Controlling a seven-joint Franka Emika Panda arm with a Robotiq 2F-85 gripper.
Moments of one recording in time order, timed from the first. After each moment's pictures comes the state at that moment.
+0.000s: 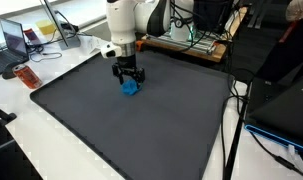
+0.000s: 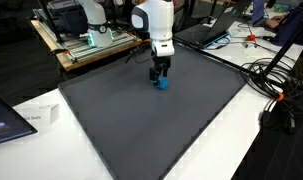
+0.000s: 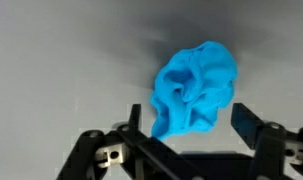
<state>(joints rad) 0.04 0.48 -0.01 -2.18 -0.05 2.78 -0.16</state>
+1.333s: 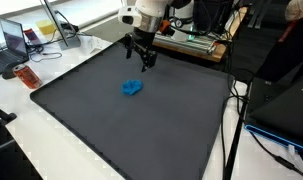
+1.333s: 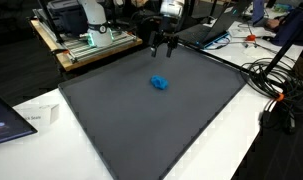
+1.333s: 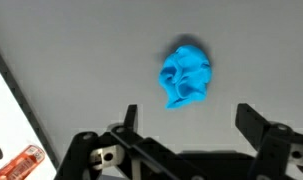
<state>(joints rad) 0.32 0.21 -0.14 -2.26 -0.57 2.47 0.76</state>
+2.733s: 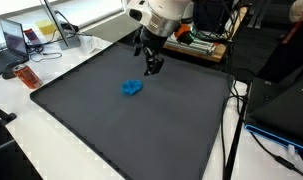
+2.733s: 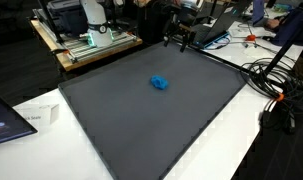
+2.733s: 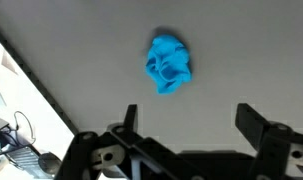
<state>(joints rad) 0.31 0.33 0.02 -1.96 -0.56 2.10 1.12</state>
